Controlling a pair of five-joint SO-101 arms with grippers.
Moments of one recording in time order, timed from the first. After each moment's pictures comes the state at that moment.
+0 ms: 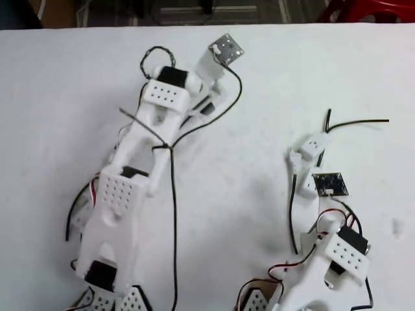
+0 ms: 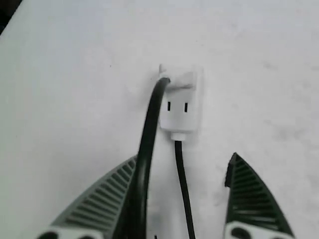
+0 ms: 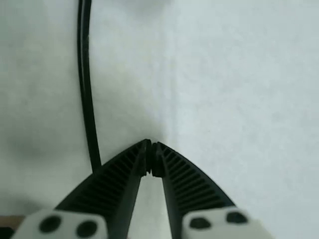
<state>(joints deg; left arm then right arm) 13.3 49.8 -54.6 74.9 -30.9 36.4 -53.7 80.5 59.9 42.1</state>
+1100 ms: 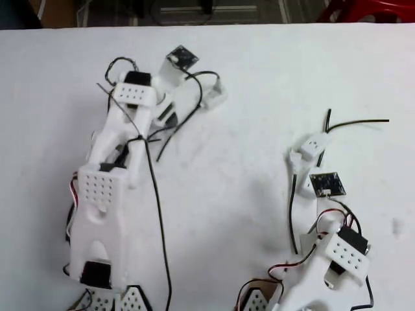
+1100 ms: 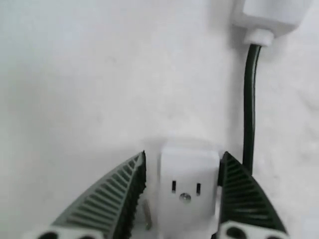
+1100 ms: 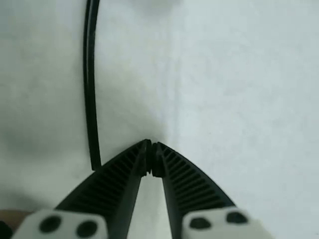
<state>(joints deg) 2.6 49.7 -37.9 69.8 -30.1 36.4 -53.7 80.5 59.9 45.1</state>
